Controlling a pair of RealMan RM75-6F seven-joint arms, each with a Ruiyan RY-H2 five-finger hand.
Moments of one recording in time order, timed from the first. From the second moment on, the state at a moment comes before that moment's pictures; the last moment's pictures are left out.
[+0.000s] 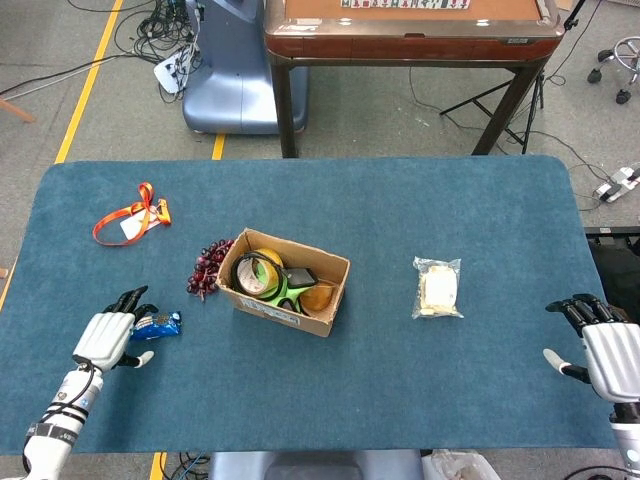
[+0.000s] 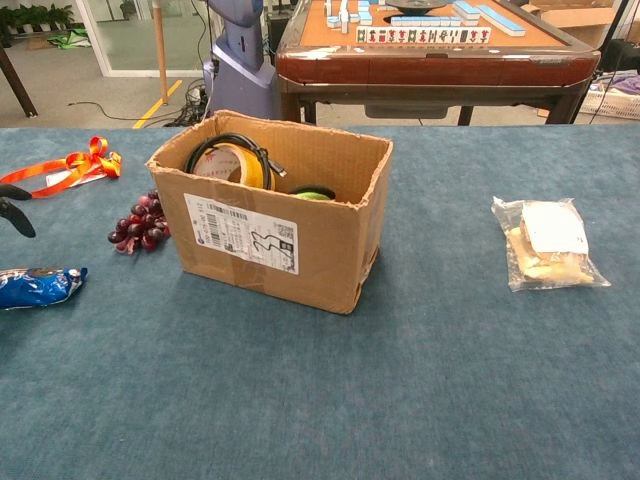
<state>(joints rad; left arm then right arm) -0.38 -1.20 -0.10 -1.74 1.14 1.05 0.33 0.05 -0.99 0.05 -1.75 -1.56 1.53 -0.10</state>
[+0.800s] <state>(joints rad) -0.50 -1.35 -0.09 -1.53 0.86 0.93 0.44 0.05 -0.99 0.05 -1.75 -1.56 1.52 -0.09</state>
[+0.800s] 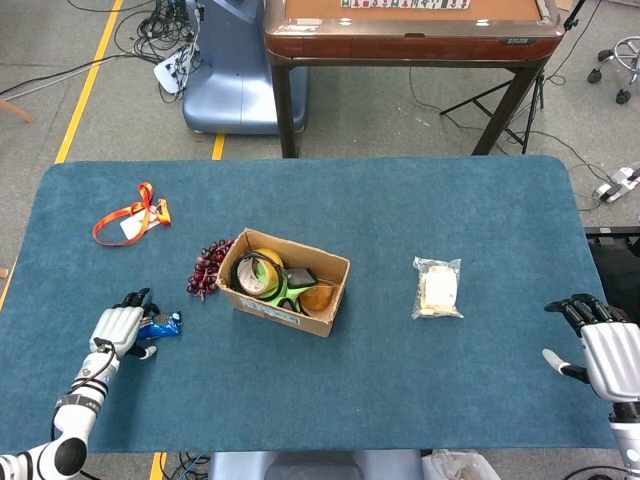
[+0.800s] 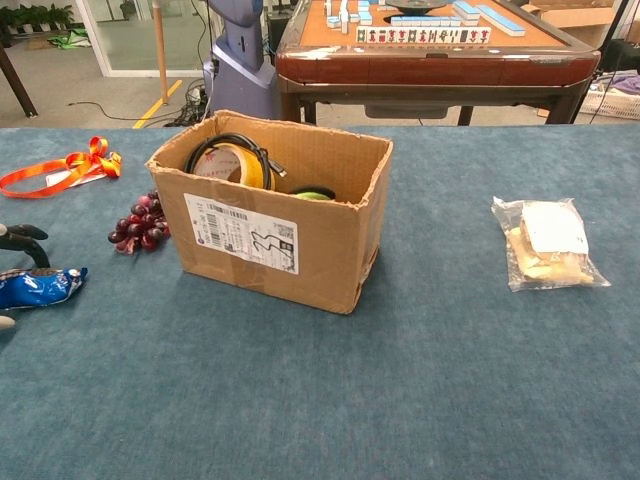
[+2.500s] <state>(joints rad) -0.43 -1.25 -0.08 -1.65 1.02 1.16 0.31 0.05 -1.00 0.05 -1.75 -1.56 1.52 -0.10</state>
